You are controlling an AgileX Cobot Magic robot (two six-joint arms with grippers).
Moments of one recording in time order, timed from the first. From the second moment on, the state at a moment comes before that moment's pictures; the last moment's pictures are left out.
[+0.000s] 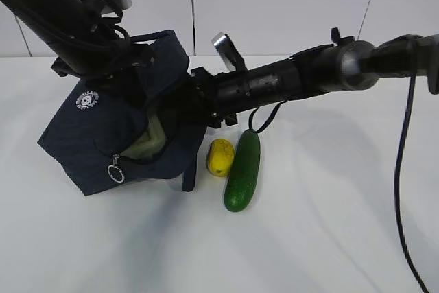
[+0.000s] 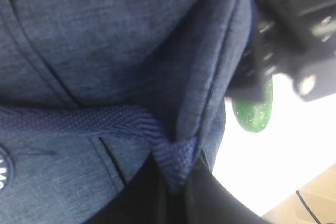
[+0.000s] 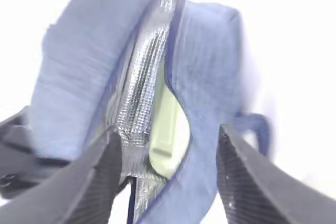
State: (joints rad) left arm -0.39 1.85 -1.45 -0.42 0.93 0.14; right arm 0.30 2.42 -1.74 1.50 1.07 -0.92
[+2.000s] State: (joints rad) left arm -0.39 1.85 -1.45 -0.31 0.98 0.14; right arm 0.35 2.23 -1.74 0.36 0.99 0.21
